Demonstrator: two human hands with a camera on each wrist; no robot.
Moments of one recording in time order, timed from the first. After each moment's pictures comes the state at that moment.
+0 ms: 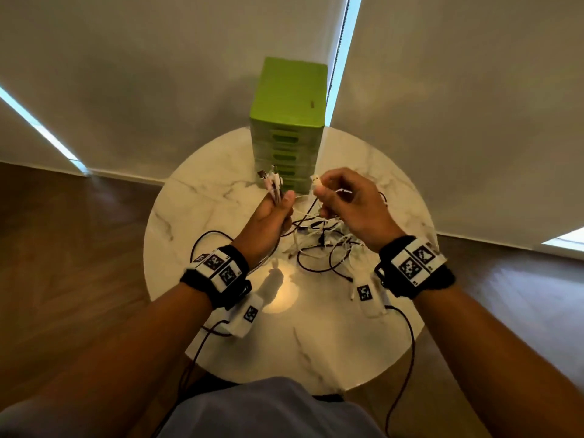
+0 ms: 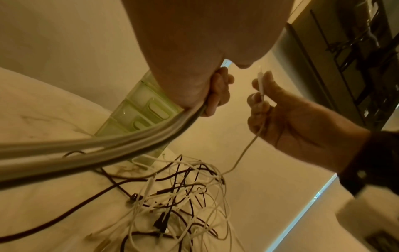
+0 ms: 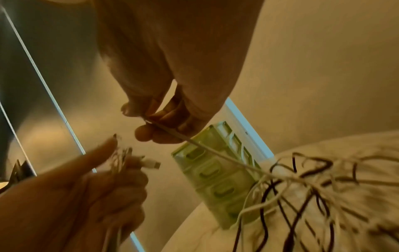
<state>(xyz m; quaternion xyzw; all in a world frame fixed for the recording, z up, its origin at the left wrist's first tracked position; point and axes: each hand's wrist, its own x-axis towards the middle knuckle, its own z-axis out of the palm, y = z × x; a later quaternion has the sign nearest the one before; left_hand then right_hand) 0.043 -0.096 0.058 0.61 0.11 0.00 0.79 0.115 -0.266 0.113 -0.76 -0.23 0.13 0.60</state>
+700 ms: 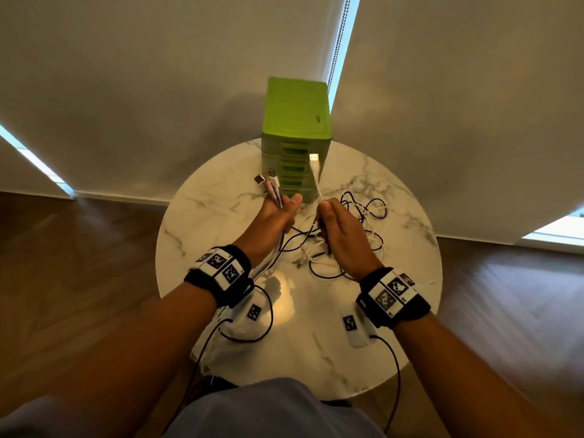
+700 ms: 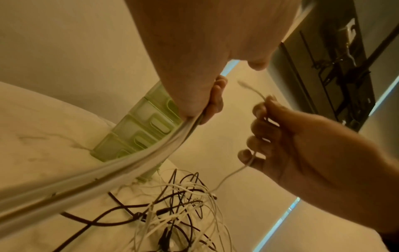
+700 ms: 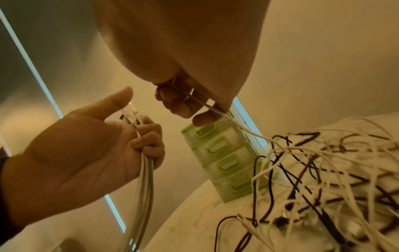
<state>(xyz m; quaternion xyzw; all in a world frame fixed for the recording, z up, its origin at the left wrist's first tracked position) 0.039 -0.050 0.072 0.62 0.05 -0.03 0.78 0.060 -0.217 0.080 -0.83 -0.21 0.03 0.51</state>
